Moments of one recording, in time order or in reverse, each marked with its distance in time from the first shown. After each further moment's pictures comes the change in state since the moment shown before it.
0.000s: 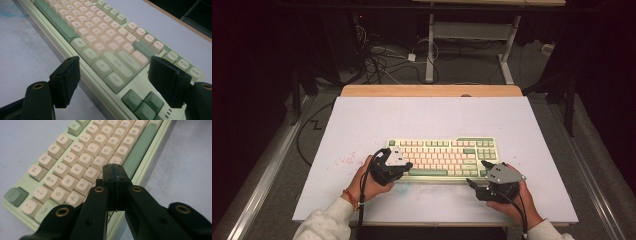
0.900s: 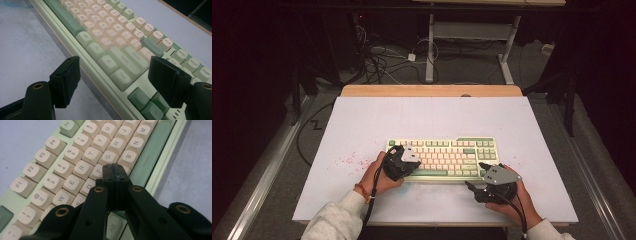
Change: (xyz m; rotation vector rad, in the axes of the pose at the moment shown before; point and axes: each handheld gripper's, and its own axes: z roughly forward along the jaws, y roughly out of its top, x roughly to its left) left arm 0.002 0.013 0.029 0.061 0.017 0.026; right arm 0.003 -0.001 0.004 0.034 0.029 -0.034
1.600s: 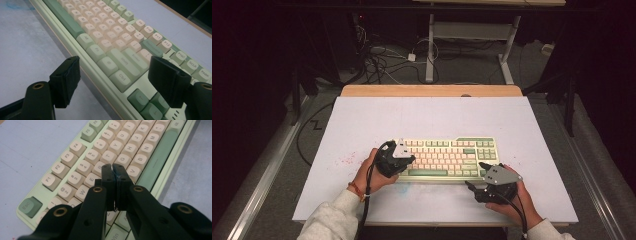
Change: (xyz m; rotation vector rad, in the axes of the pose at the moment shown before) left arm 0.011 -0.004 -0.019 -0.040 0.041 -0.032; right arm 0.000 0.001 -0.001 -0.009 0.000 -0.003
